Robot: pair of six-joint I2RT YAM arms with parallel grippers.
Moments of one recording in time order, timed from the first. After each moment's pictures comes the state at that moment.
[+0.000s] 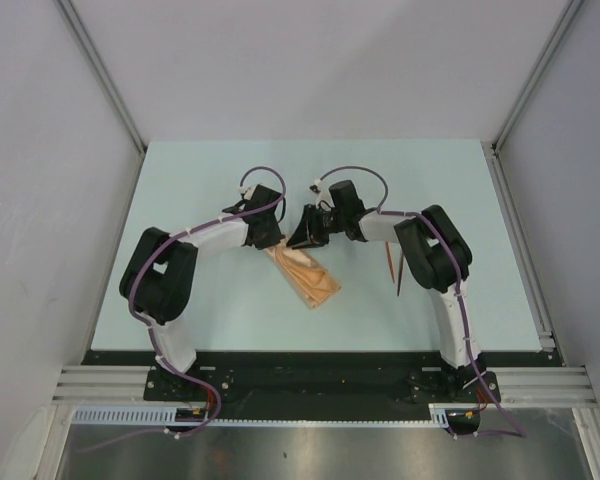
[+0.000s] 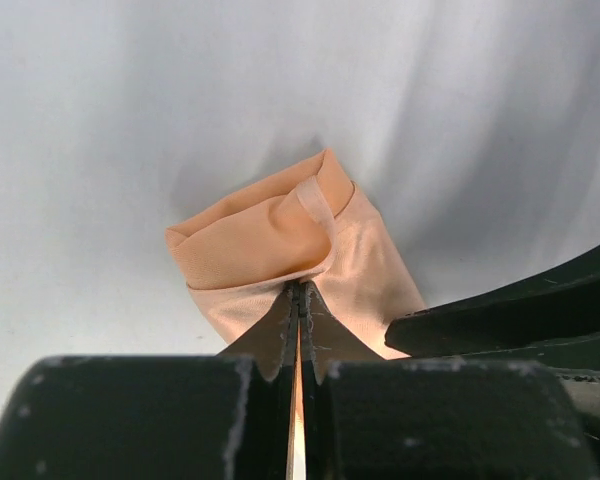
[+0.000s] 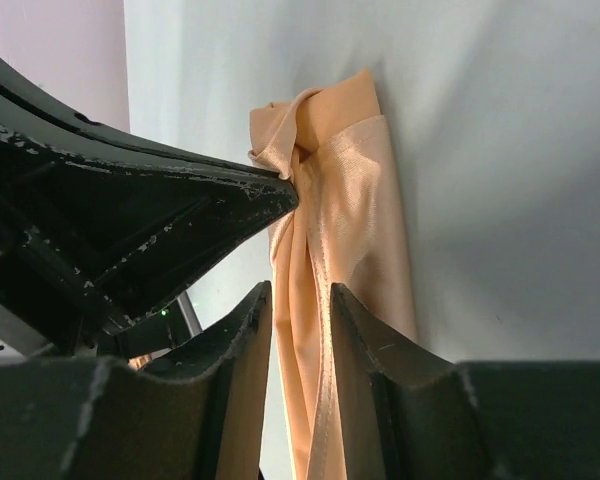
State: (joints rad) left arm -0.48 1.81 1.15 -0.34 -0.18 -0.74; right arm 0.54 2.21 1.39 0.15 -0.78 0.71
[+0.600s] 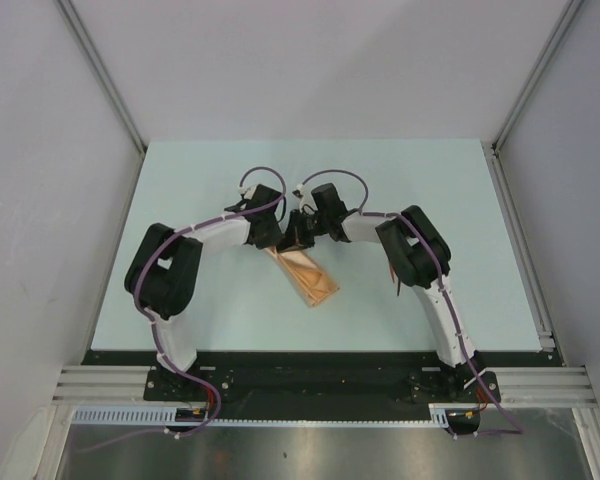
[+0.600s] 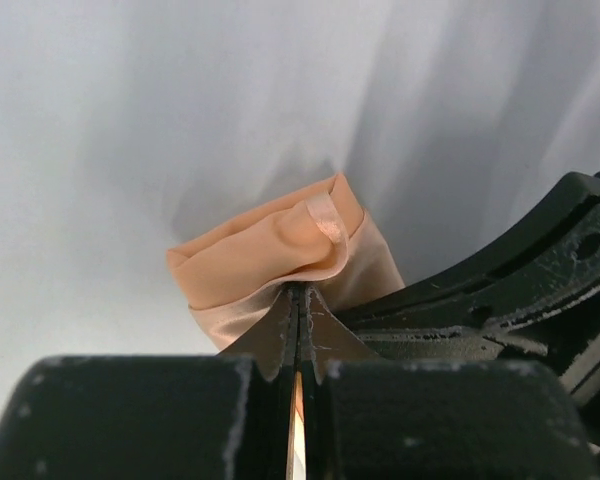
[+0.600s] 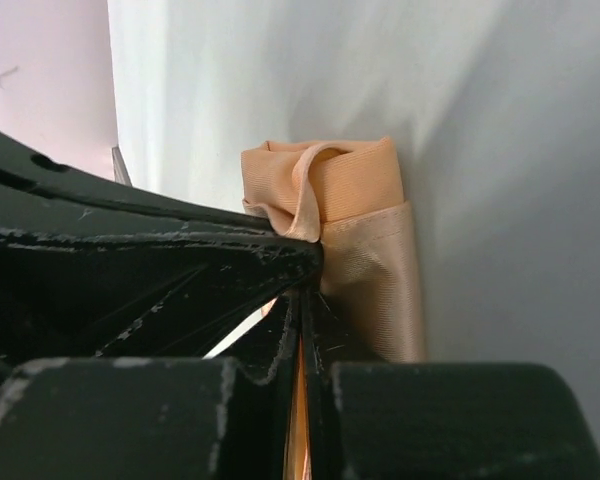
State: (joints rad) left arm -0.48 1.85 1.16 -0.32 -0.18 -0.76; right arm 0.61 2.36 1.55 0.12 -0.78 0.70
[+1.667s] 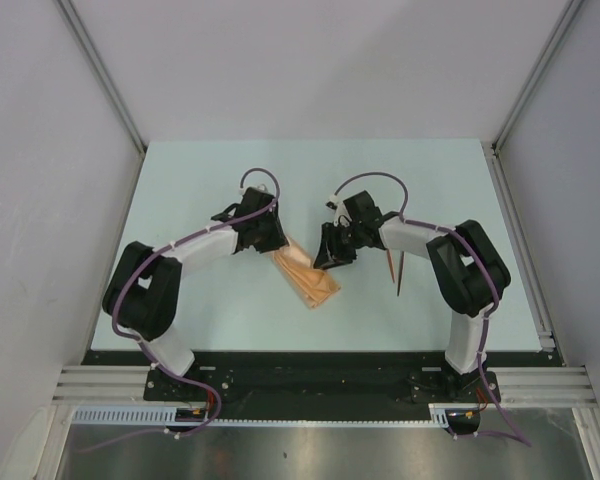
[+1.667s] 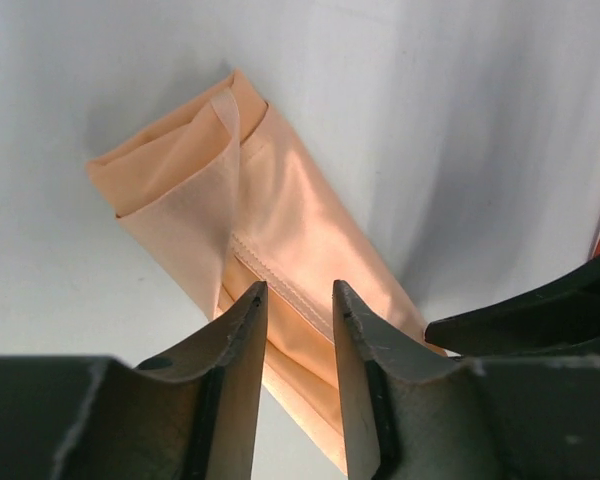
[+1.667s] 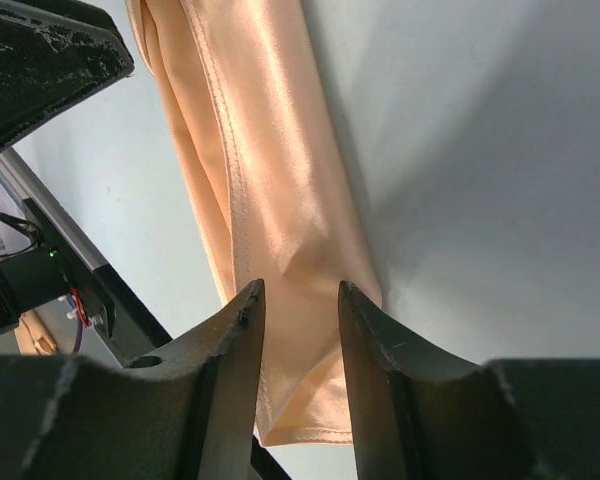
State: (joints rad) left arm -0.48 1.68 1.06 -0.29 0.01 -0.71; right arm 0.54 1.90 1.17 -0.23 -0.56 0.45
